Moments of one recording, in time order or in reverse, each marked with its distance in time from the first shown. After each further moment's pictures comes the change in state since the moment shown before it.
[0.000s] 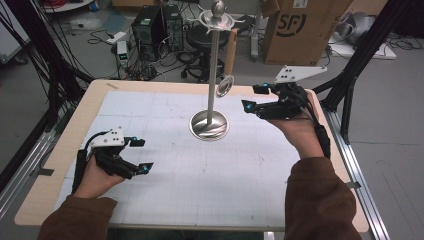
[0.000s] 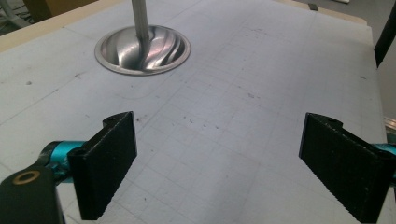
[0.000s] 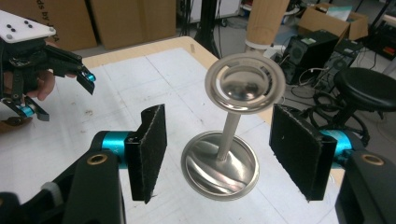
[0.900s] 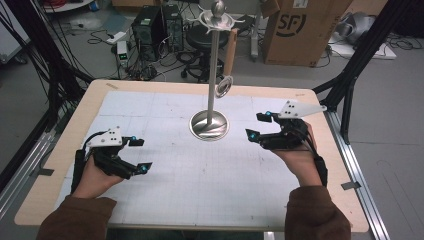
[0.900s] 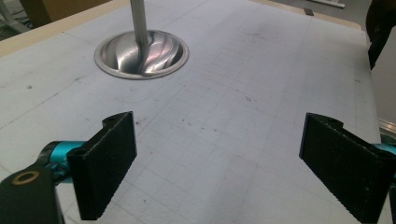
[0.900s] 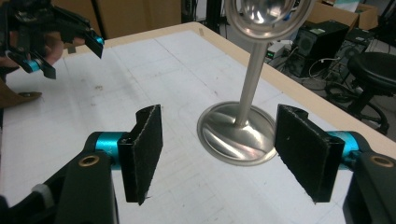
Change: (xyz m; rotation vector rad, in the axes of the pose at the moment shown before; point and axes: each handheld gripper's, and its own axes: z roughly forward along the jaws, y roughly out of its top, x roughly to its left) left arm 0.000 0.000 -0.003 -0.018 -0.011 0.000; right arm 0.019 -0.079 0.001 -0.015 0.017 0.049
